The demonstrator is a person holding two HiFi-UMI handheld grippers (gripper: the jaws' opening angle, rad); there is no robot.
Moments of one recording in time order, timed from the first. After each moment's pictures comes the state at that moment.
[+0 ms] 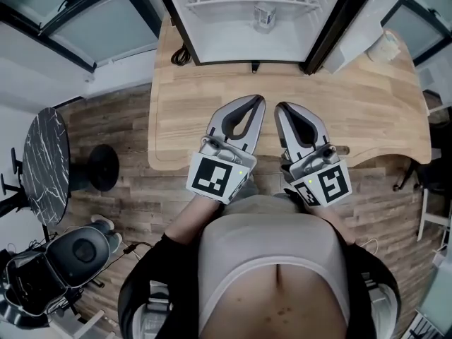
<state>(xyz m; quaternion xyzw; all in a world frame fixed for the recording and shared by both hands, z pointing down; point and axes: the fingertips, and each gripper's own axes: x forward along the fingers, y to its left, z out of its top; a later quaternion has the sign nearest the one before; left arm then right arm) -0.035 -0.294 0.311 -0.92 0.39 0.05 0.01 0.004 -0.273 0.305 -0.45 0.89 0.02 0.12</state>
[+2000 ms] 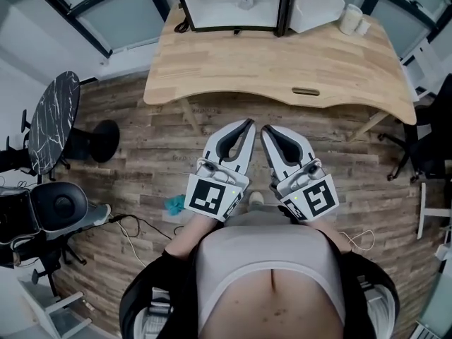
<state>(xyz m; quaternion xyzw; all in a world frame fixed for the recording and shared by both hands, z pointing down) 0.031 0.038 0.305 -0.90 0.44 0.05 0.01 0.062 0.055 0.300 -0.39 0.91 0.04 0.11</state>
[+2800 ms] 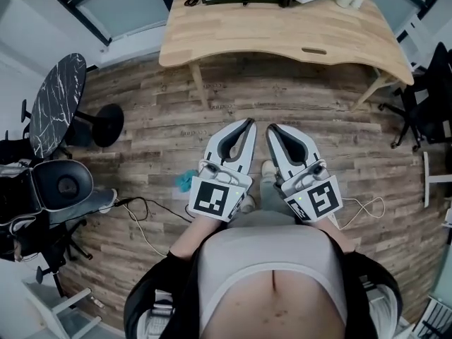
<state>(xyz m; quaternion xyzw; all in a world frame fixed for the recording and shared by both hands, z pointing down) -0.063 0.206 0.318 -0.90 0.43 0.05 0.01 -0.022 0.226 0.311 -0.42 0.90 0.04 0.10</state>
